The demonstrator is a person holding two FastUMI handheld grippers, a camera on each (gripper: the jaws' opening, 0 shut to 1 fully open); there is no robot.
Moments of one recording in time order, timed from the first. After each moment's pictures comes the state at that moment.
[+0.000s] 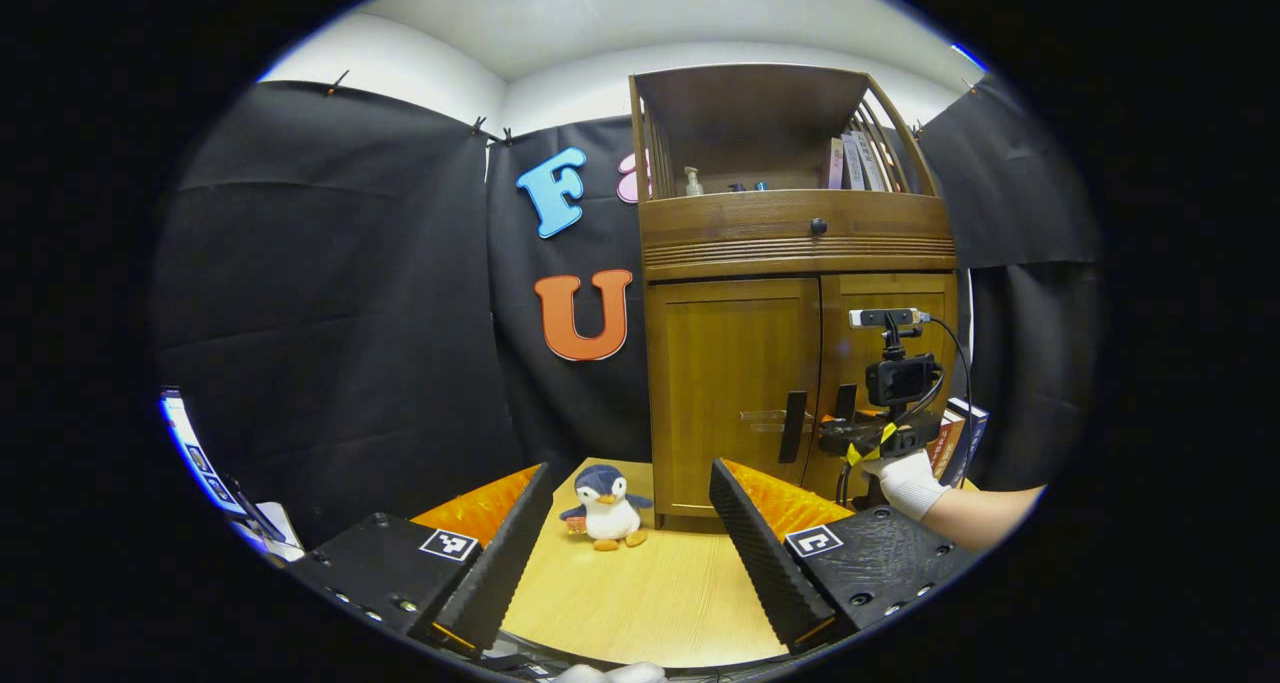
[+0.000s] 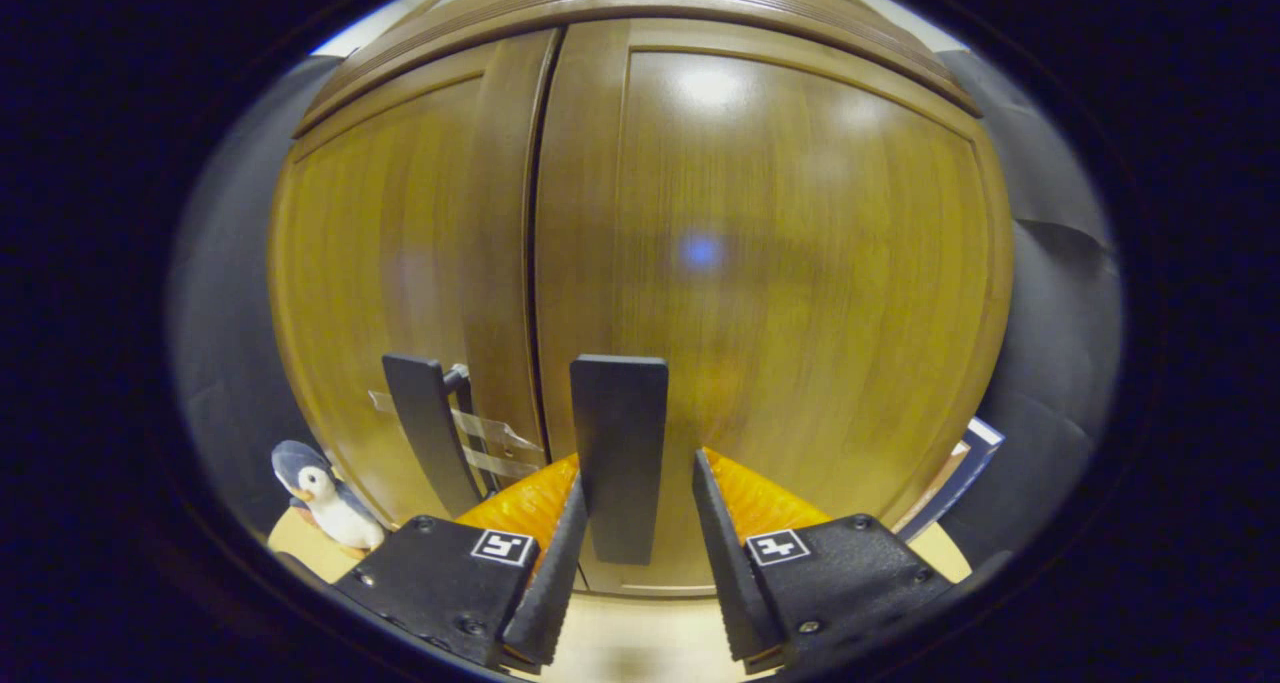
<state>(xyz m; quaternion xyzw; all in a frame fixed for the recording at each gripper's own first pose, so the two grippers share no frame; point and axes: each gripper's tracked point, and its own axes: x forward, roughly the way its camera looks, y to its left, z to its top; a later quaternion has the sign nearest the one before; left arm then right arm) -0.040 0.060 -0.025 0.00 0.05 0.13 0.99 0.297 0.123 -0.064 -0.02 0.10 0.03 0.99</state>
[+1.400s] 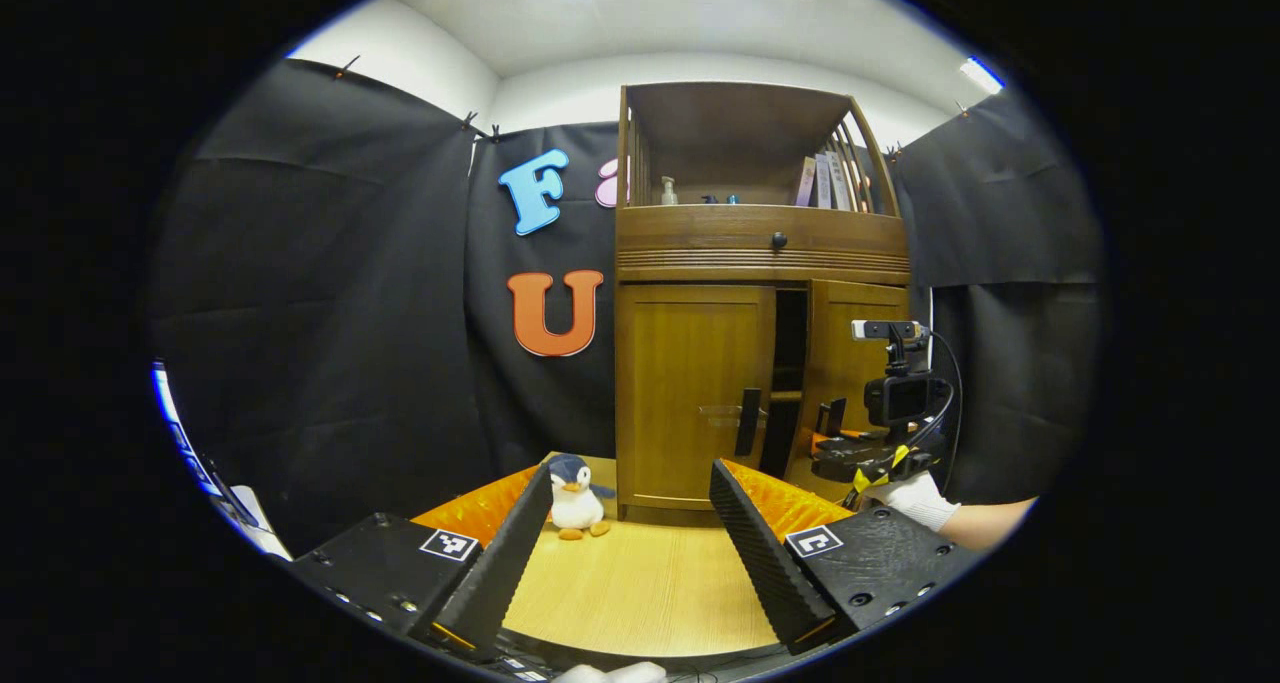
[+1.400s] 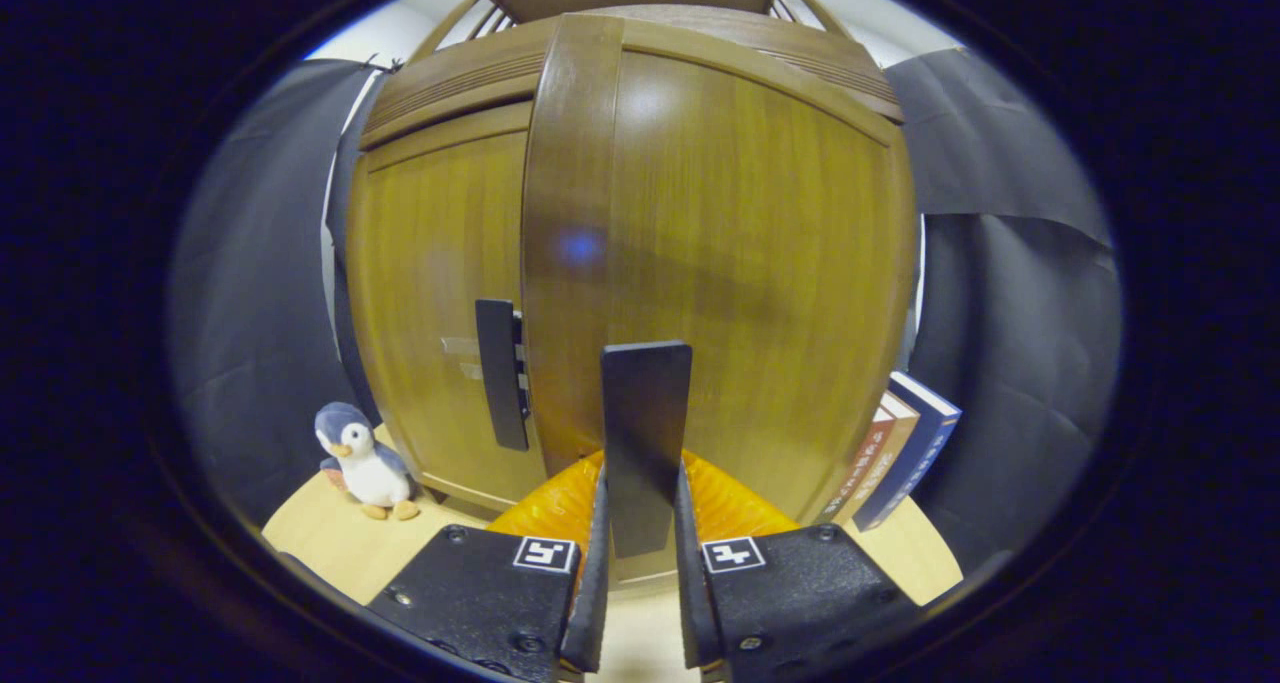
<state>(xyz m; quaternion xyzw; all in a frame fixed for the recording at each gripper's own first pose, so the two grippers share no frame) -0.075 0.029 -0.039 -0.02 0.04 0.06 1.00 0.174 0.074 -0.082 -0.03 0.10 0.06 0.99</state>
